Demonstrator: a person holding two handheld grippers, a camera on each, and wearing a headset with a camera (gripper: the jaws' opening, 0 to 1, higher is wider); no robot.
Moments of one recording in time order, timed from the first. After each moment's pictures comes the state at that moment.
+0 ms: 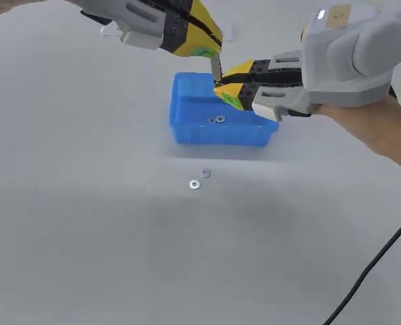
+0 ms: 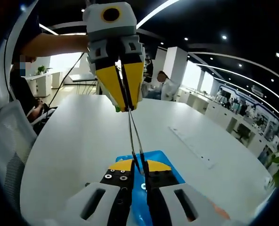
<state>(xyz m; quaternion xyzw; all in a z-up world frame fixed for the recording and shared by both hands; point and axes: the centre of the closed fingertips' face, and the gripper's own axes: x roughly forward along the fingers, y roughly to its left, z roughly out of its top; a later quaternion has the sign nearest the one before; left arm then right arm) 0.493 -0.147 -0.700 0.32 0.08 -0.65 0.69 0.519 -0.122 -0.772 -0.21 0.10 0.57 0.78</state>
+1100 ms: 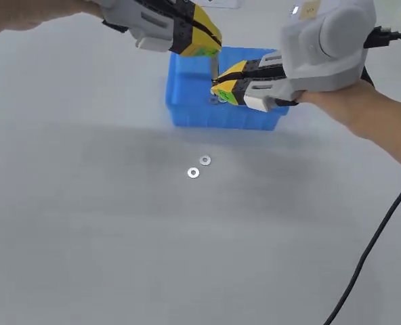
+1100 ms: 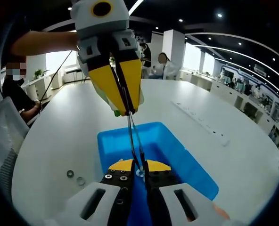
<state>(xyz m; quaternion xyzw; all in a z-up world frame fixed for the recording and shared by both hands) 0.535 -0.143 -0.767 0.27 0.12 -0.64 0.71 0.554 -0.121 -0.848 -0.19 0.19 0.58 0.77</state>
